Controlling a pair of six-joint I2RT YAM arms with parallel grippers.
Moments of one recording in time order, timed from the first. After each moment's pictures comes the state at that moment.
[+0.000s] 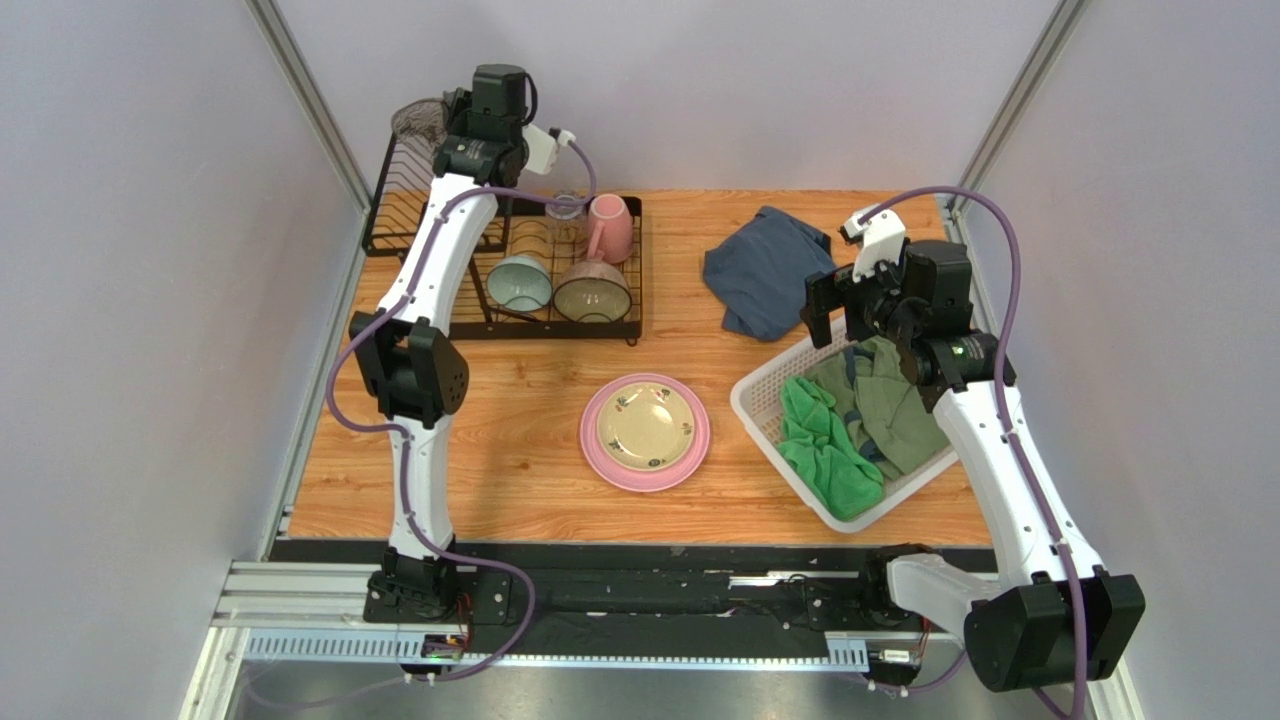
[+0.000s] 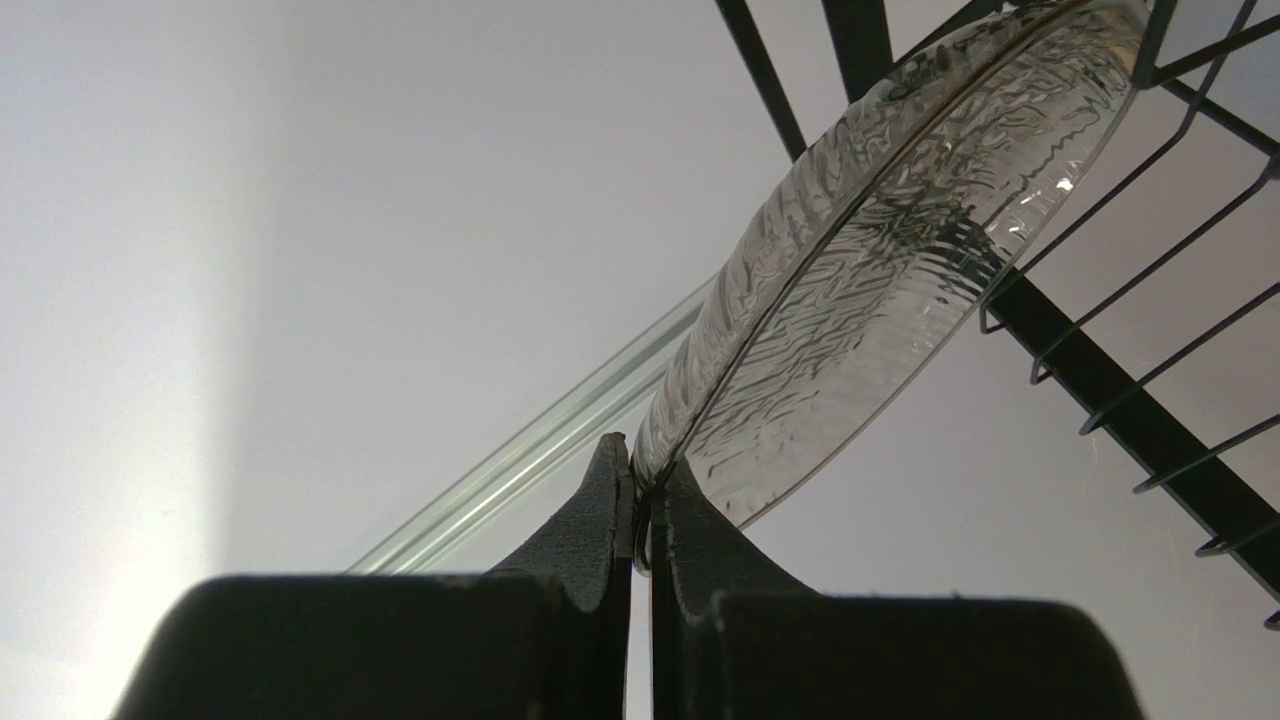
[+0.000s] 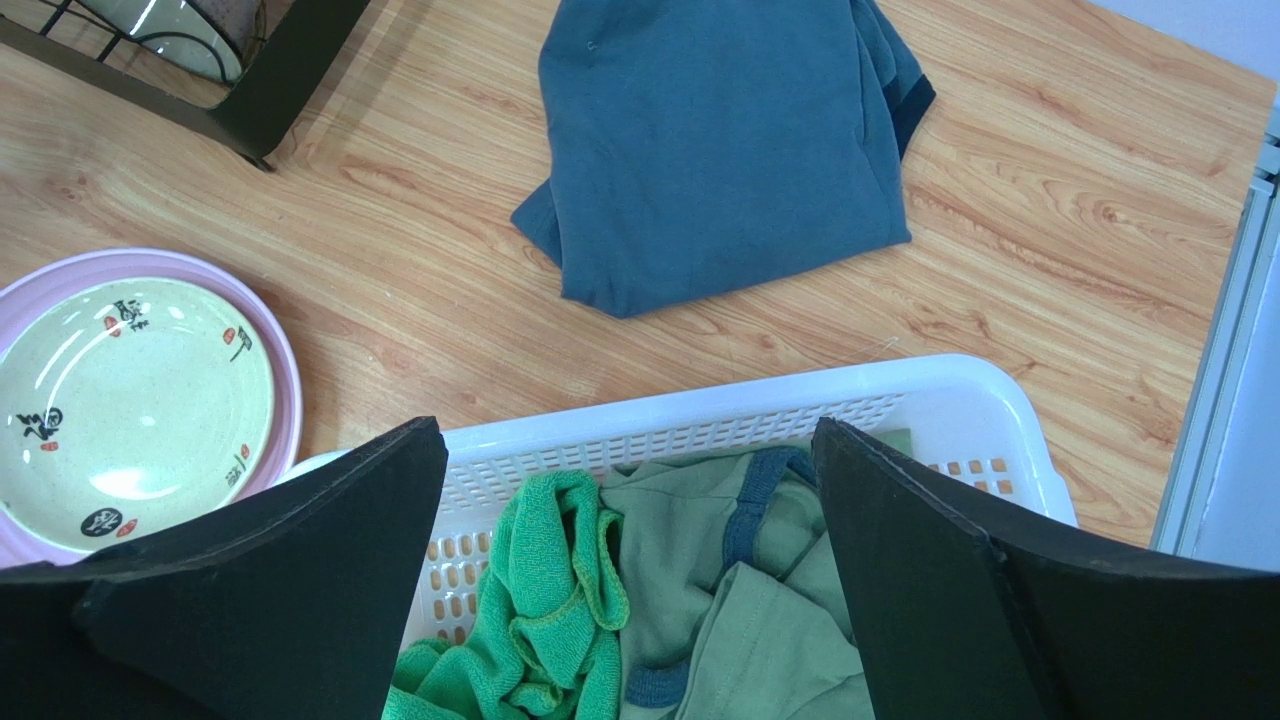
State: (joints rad) left arm -0.25 2.18 2.38 -0.61 -0.62 1.90; right arm 0.11 1.11 1.09 -0.47 -0.24 -0.21
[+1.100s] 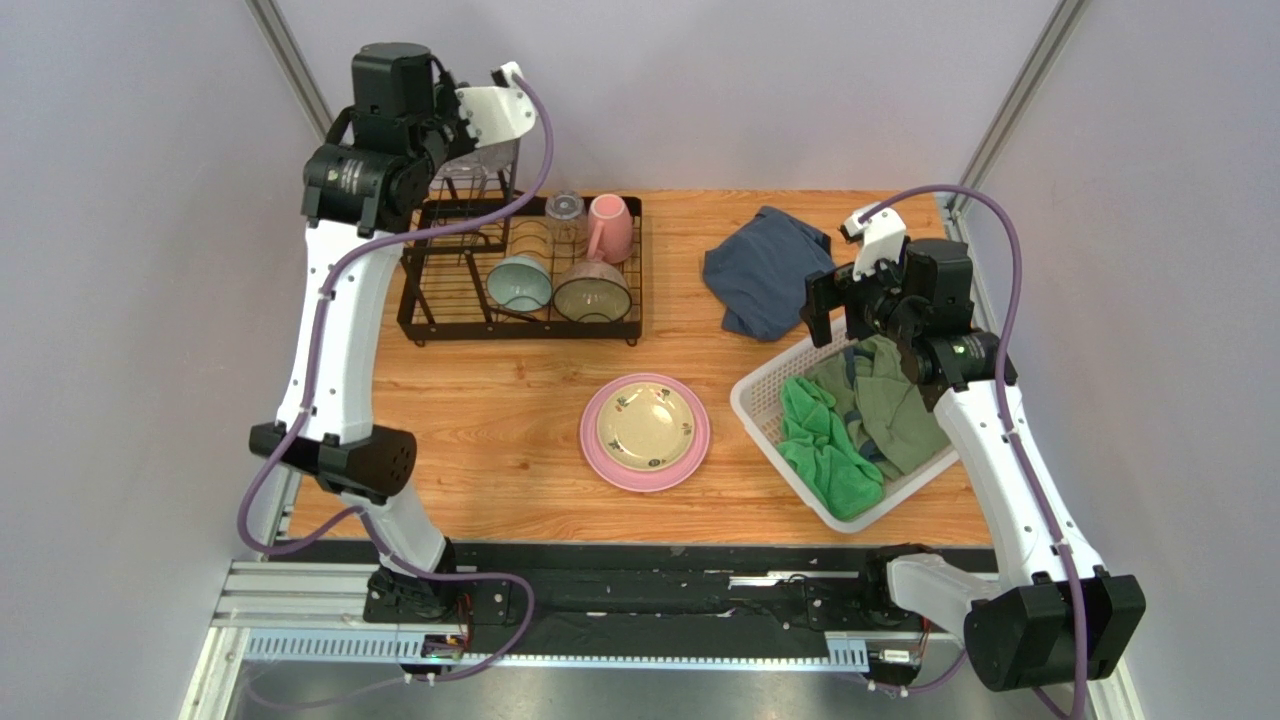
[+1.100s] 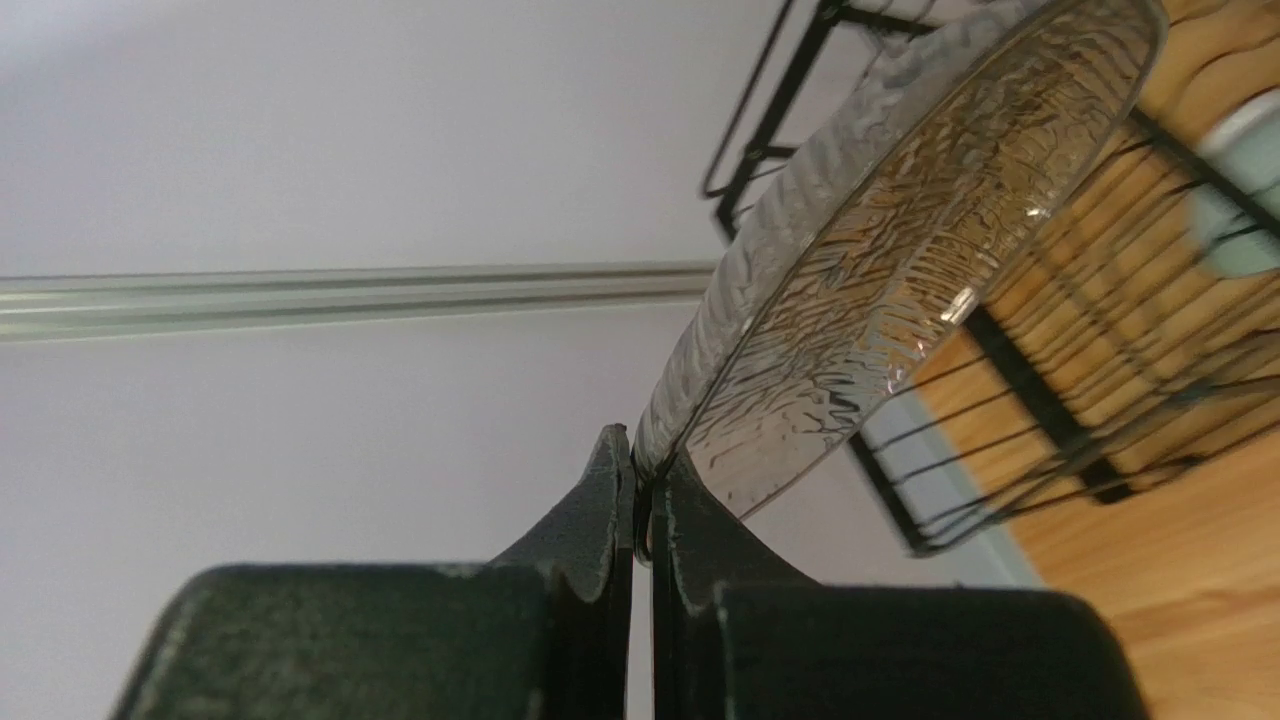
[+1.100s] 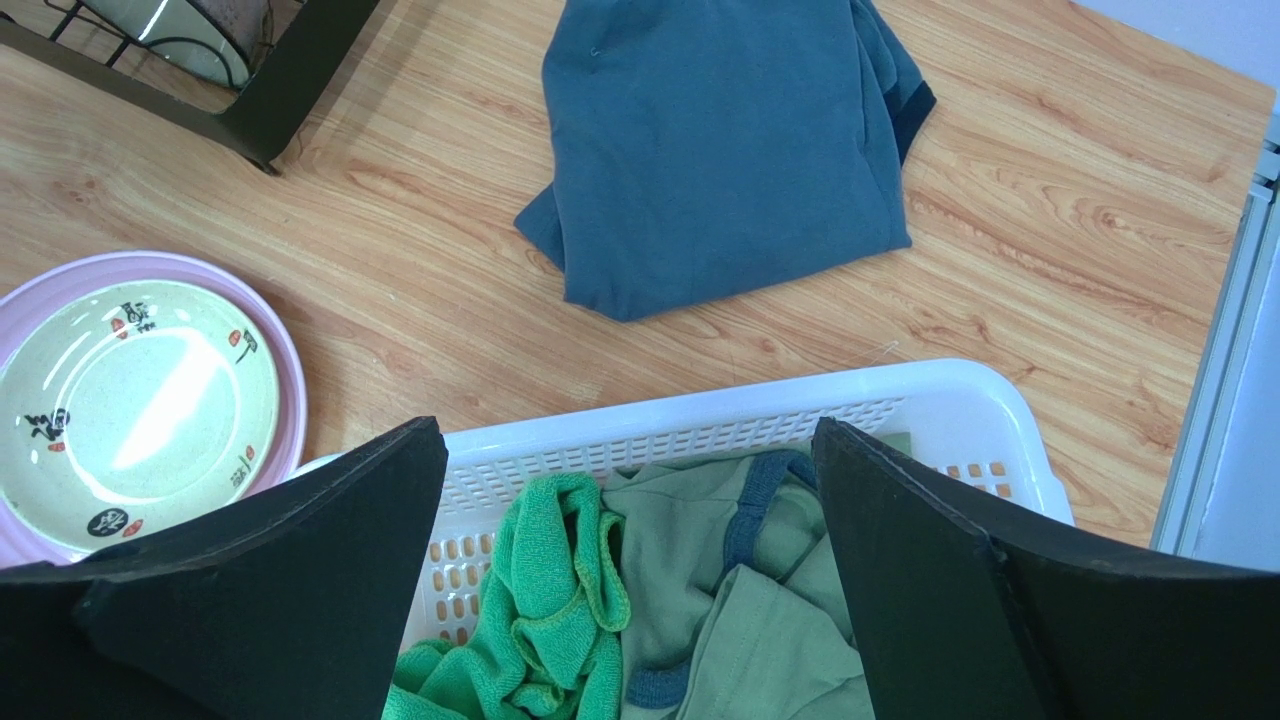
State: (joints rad) left arm -0.26 1.73 2.36 -0.99 -0.28 1.17; right arm 0.11 1.11 1.10 -0.47 -0.24 -0.21
